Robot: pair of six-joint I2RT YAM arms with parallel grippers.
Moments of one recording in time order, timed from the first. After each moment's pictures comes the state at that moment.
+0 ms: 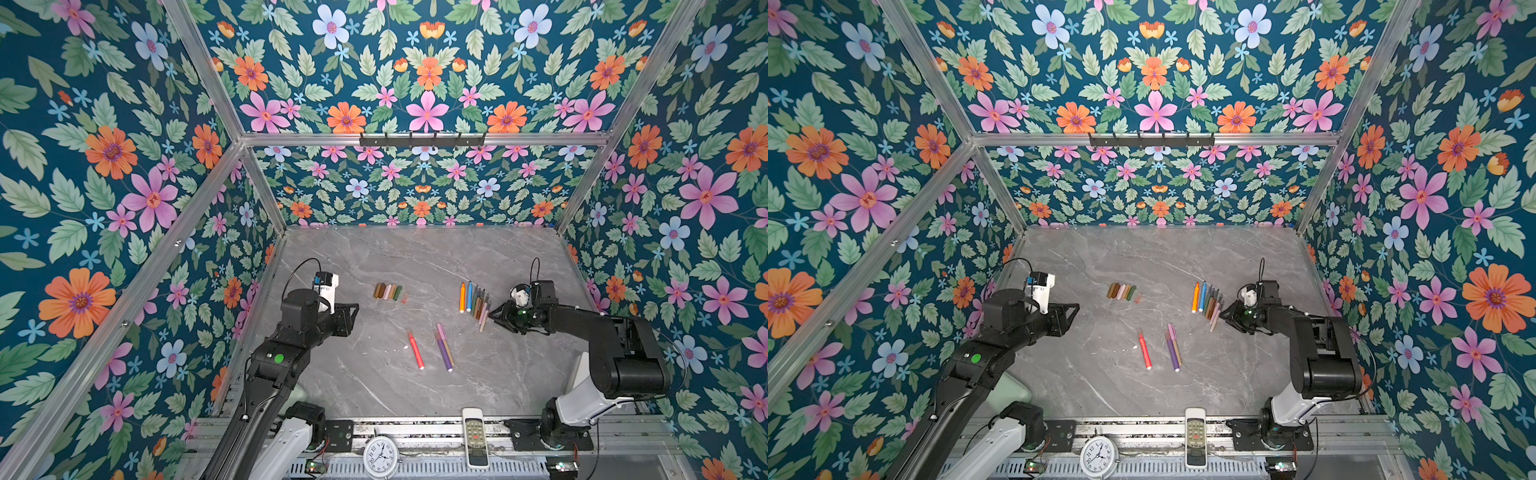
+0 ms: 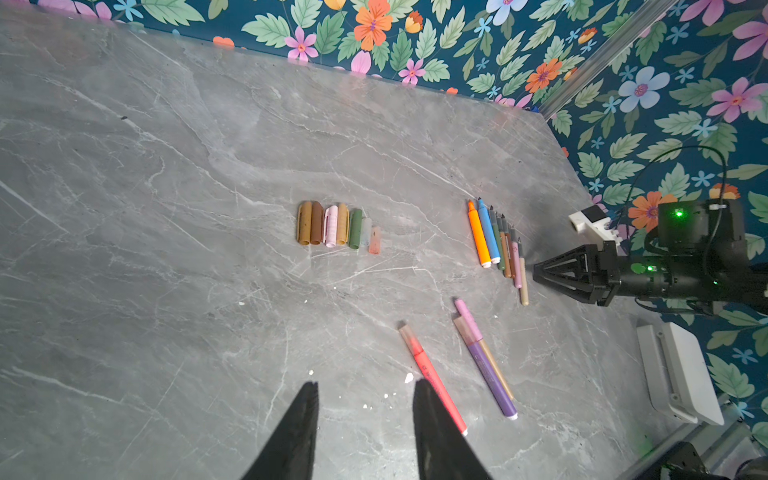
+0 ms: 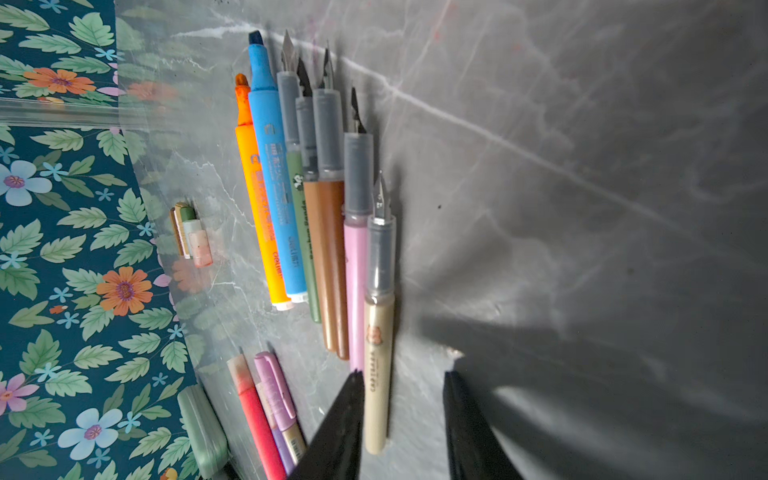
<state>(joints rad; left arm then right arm) -0.31 0.72 0.79 -0.63 0.22 -0.29 -0.05 1.60 0.68 -0.15 -0.62 0.52</state>
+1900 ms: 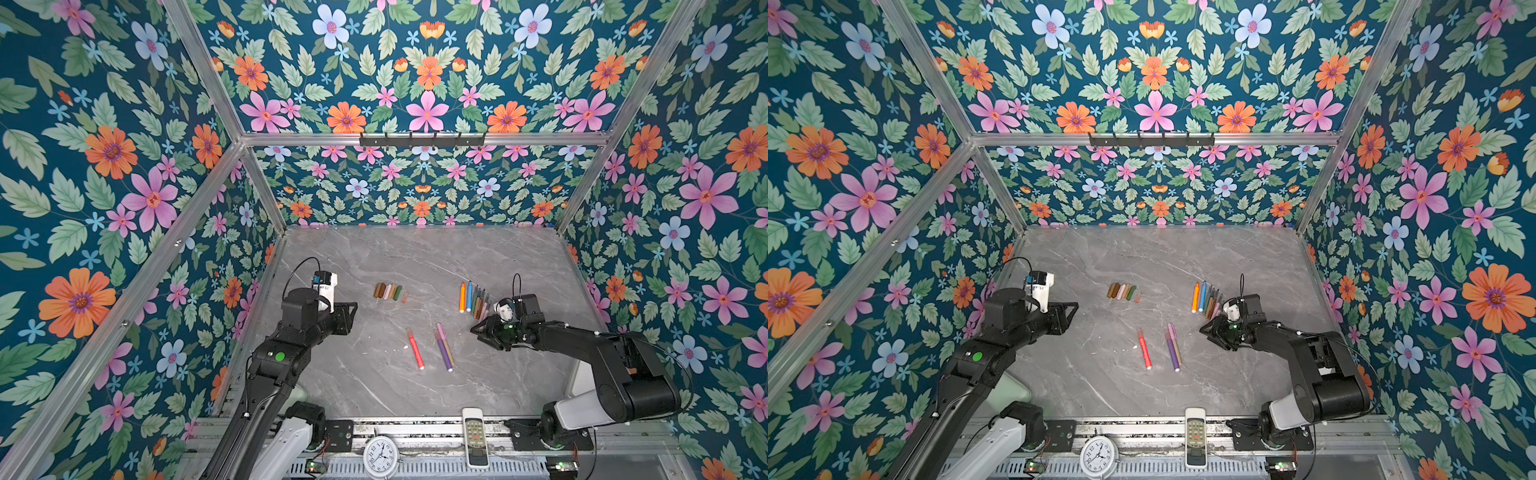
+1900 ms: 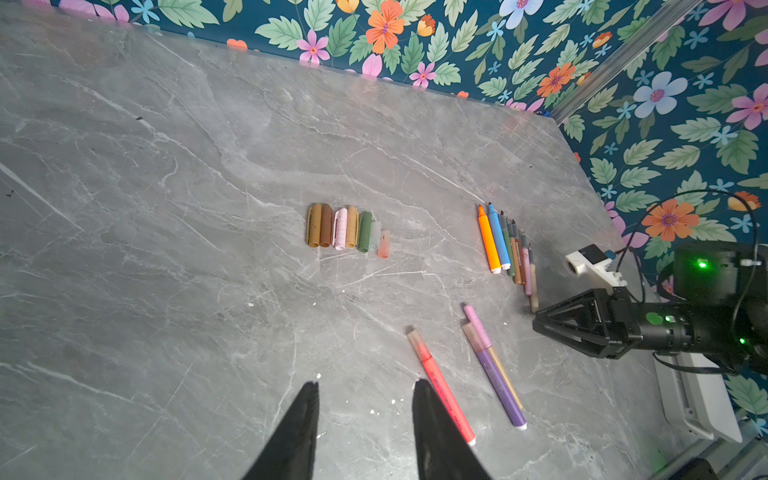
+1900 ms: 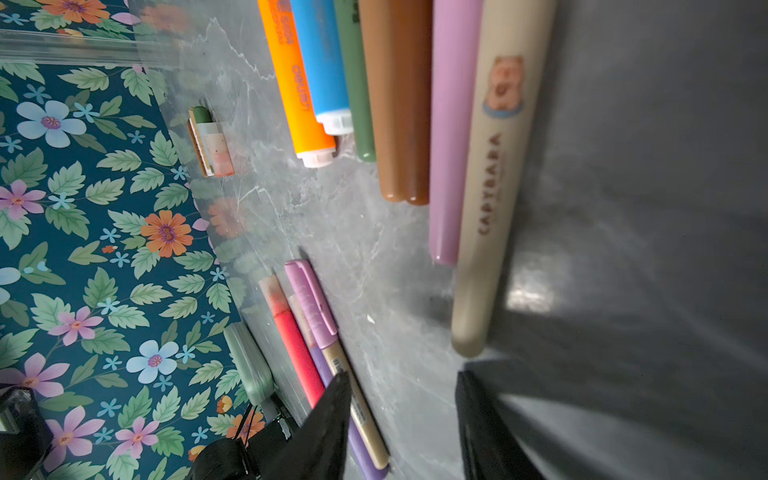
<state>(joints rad) -0.30 0.73 0.79 -0.62 0.20 -0.29 0.16 1.48 0.51 -0.03 -0.67 0.76</state>
